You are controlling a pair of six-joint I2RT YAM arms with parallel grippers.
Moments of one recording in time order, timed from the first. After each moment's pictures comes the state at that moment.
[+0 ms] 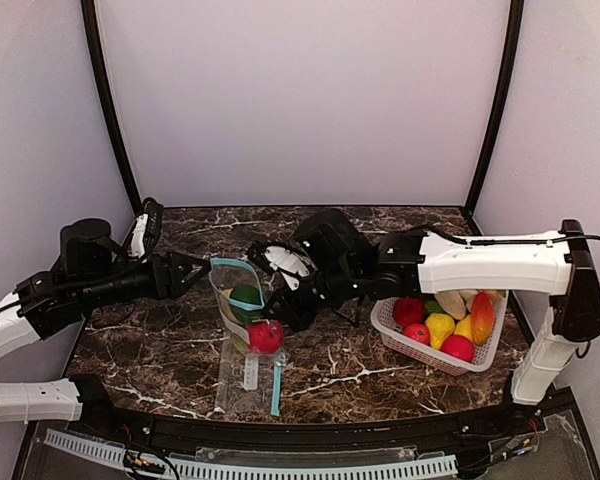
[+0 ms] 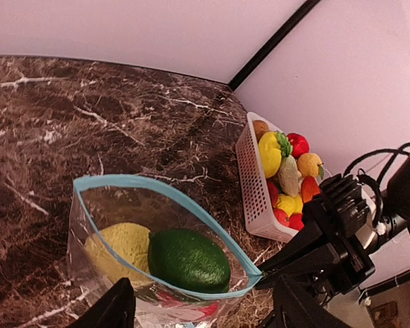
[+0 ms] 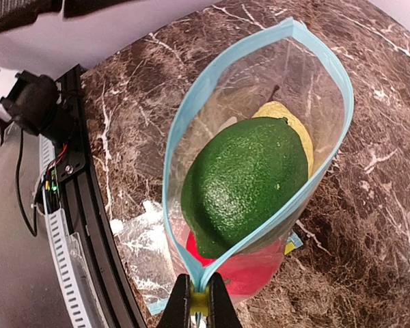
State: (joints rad) left arm -0.74 0.75 0.69 -0.30 0.08 -0.65; right arm 1.16 1.72 1.39 -0.38 -0.16 0.19
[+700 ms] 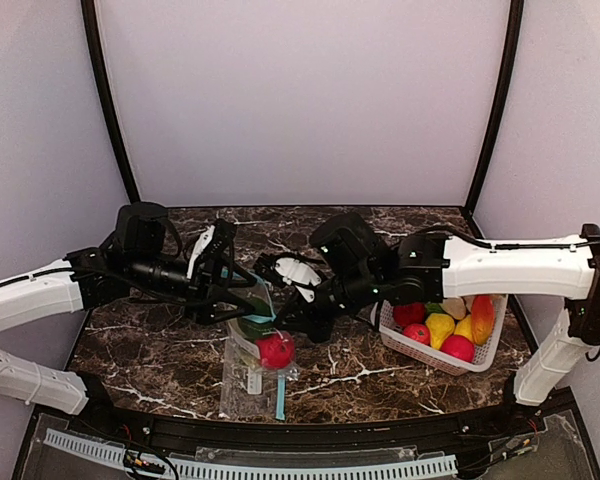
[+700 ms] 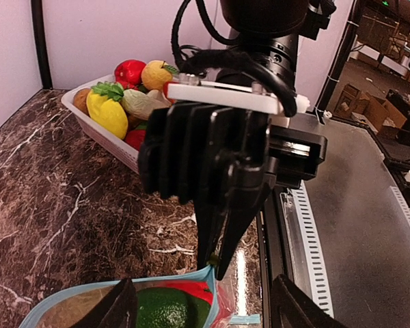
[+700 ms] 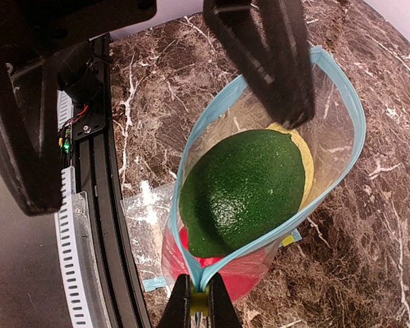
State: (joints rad) left arm -0.74 1.09 0.83 -0.17 0.73 0.15; right arm 1.18 1.61 1.32 -0.43 -0.20 0.03
